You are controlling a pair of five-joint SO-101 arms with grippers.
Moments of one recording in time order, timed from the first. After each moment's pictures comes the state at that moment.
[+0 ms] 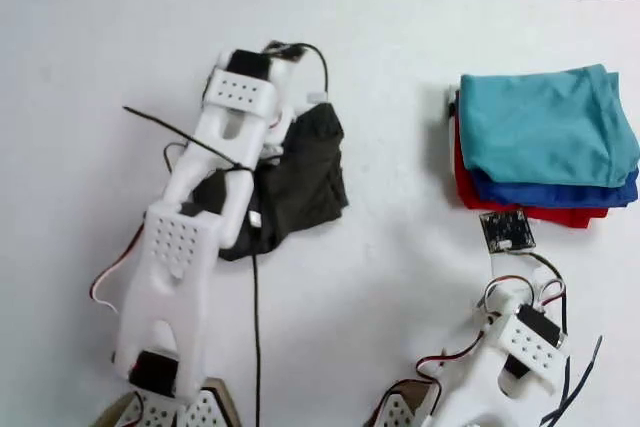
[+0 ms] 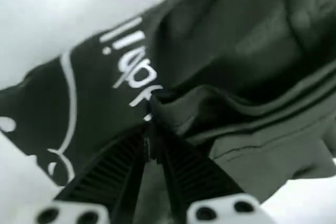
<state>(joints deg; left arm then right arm) 9.2 51.3 -50.1 101.4 2.0 35.0 -53.0 86.0 42.8 48.0</state>
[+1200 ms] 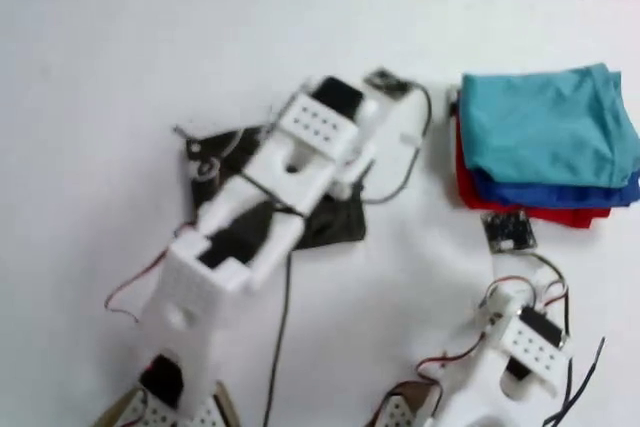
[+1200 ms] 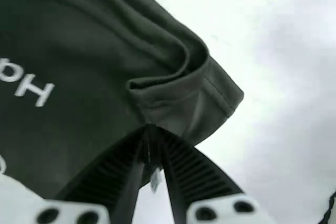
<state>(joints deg) 25.6 34.2 -37.8 101.4 0.2 35.0 -53.0 86.0 42.5 48.0</state>
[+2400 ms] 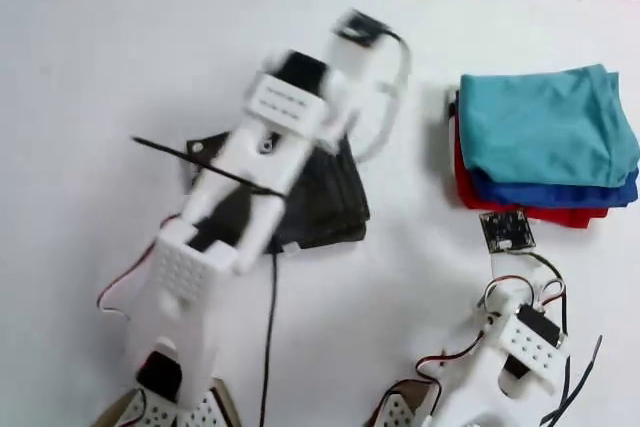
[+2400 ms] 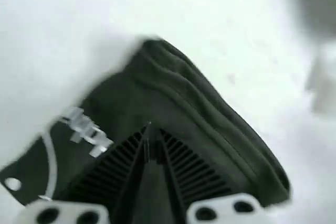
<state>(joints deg) 17.0 37.9 -46.1 87.0 0.3 35.0 -53.0 86.0 42.5 48.0</state>
